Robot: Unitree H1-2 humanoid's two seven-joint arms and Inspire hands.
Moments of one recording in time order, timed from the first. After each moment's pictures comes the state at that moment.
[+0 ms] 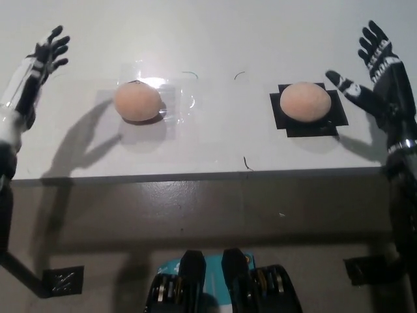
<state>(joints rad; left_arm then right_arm) -0.70 0.44 0.04 0.50 -0.03 -0.19 -0.20 -0.73 -0.19 -0.15 0.60 0.13 -0.25 0.12</state>
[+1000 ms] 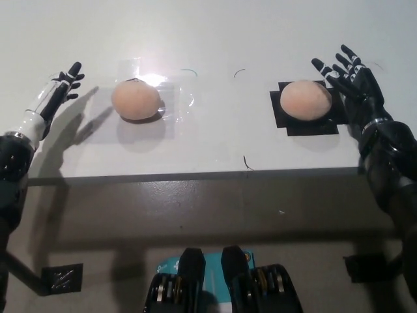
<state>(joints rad) -0.92 0.42 -0.05 1.16 0.07 -0.37 -0.19 -1.05 -0.20 -0.24 1.35 0.19 -0.29 0.14</state>
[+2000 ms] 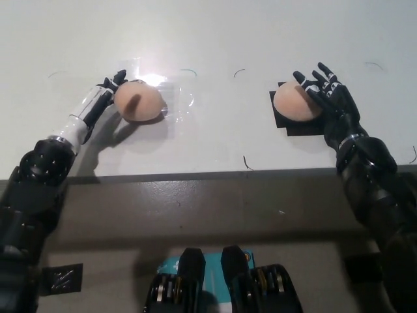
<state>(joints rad) -0.92 0.32 -0.06 1.15 0.09 -0.40 -0.18 -1.03 -0.13 -0.27 1.37 0.24 -0.30 0.16</state>
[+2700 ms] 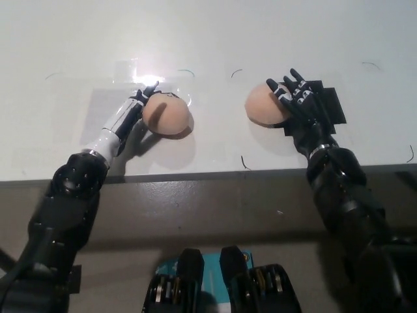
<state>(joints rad) -0.85 0.21 -0.04 1.05 0.06 -0.36 -0.19 -1.00 -0.02 -0.31 1.34 0.31 -0.31 0.20</state>
